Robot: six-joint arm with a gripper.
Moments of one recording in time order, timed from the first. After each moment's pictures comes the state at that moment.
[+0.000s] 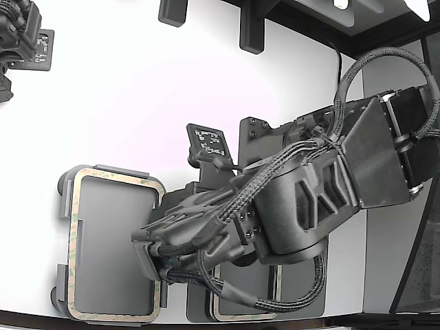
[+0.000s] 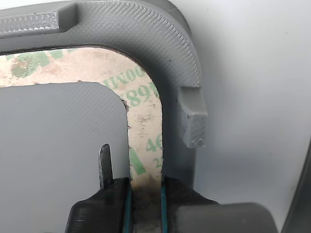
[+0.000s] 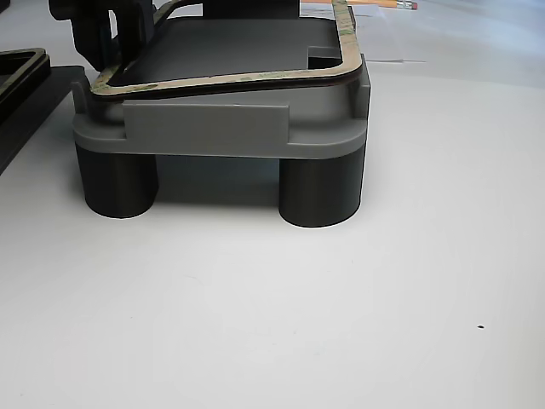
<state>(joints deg) 26.5 76.5 75.6 94.3 2.7 119.4</state>
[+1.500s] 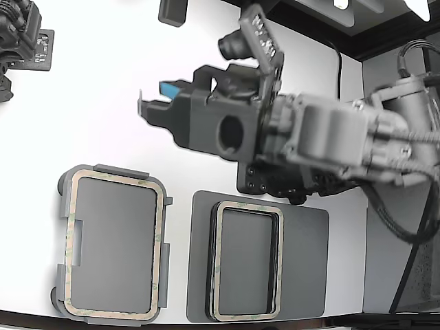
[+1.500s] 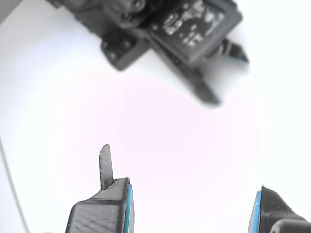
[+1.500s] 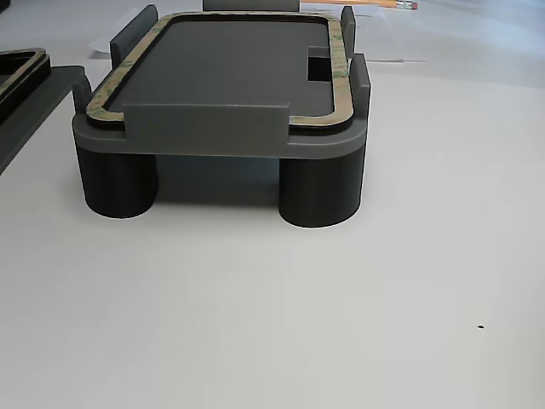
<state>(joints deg) 17.2 106.6 87.5 66.4 26.9 49.9</state>
